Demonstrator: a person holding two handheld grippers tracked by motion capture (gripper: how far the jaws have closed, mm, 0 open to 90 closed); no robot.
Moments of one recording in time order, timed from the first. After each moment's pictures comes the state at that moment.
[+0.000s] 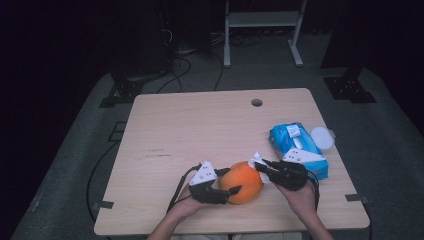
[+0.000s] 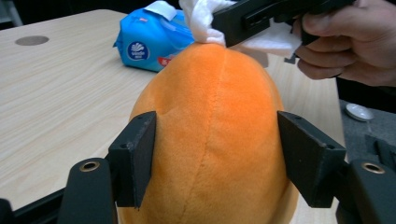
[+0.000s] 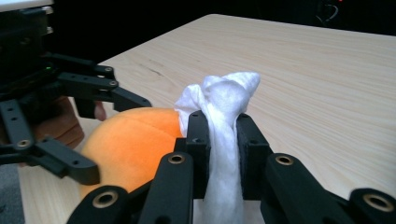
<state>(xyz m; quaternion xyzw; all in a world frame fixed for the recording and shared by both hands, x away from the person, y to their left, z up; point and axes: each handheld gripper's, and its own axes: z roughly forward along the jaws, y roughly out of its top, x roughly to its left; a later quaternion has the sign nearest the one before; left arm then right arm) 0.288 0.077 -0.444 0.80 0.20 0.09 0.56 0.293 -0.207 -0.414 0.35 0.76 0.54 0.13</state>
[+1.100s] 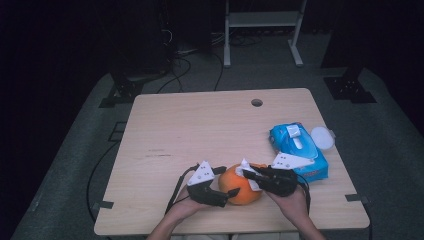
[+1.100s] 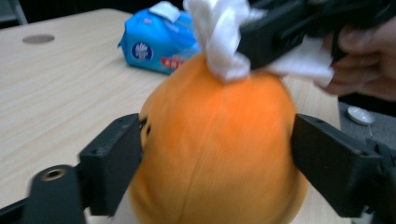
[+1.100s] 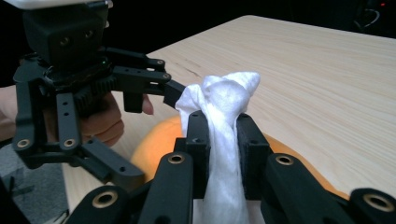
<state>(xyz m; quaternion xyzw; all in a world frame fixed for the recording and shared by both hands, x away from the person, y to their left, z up) 0.286 0.079 -0.444 0.80 0.21 0.09 0.56 0.280 -0.179 -0.409 0.30 0.77 0.55 0.11</state>
